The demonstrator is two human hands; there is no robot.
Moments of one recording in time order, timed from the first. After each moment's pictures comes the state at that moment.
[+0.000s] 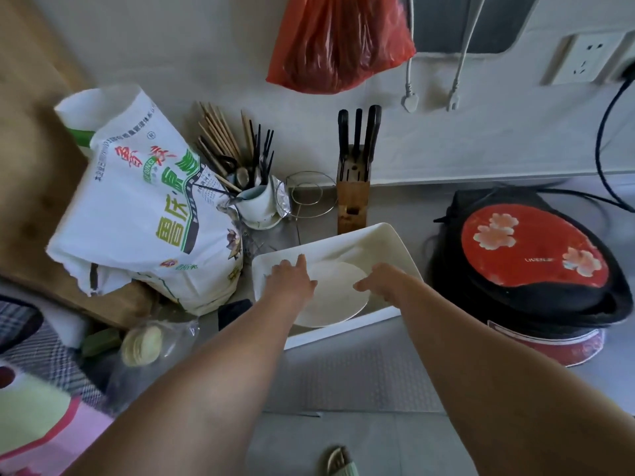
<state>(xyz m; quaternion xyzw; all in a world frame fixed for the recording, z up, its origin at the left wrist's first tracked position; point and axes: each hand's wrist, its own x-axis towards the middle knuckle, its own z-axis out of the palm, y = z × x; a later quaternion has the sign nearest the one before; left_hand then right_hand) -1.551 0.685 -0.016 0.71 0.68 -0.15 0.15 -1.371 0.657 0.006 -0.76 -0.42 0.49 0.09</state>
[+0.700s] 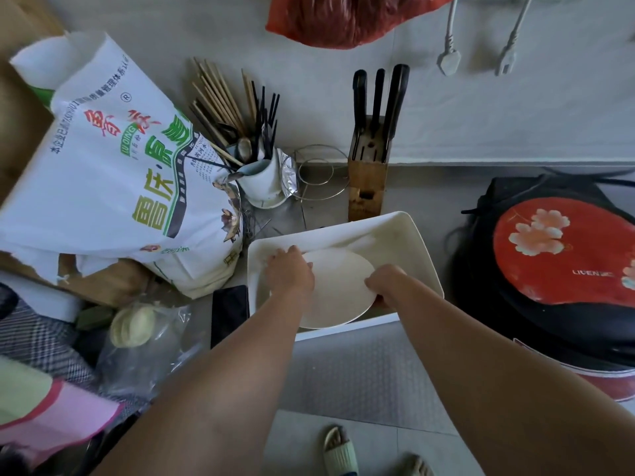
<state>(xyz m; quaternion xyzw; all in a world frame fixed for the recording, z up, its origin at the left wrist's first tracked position) -1.538 0.710 -0.060 0.59 0.79 -0.03 0.15 -1.365 0.700 -0.072 -0.74 -0.36 0.56 0.10</state>
